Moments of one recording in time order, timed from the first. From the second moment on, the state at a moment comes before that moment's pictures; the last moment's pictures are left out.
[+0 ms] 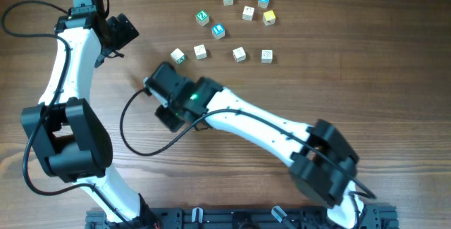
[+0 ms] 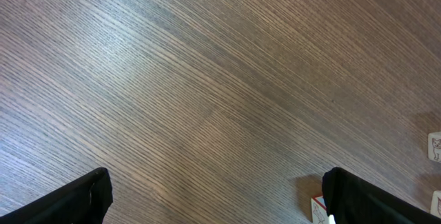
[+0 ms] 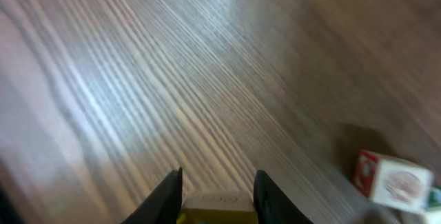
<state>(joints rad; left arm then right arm) 0.14 1.95 1.60 -0.80 -0.05 -0.52 0.99 2.06 1.69 -0.72 -0.09 0.15</state>
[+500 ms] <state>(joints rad) 0.14 1.95 1.60 -0.80 -0.05 -0.52 1.01 2.22 1.68 -0.72 0.09 0.10</state>
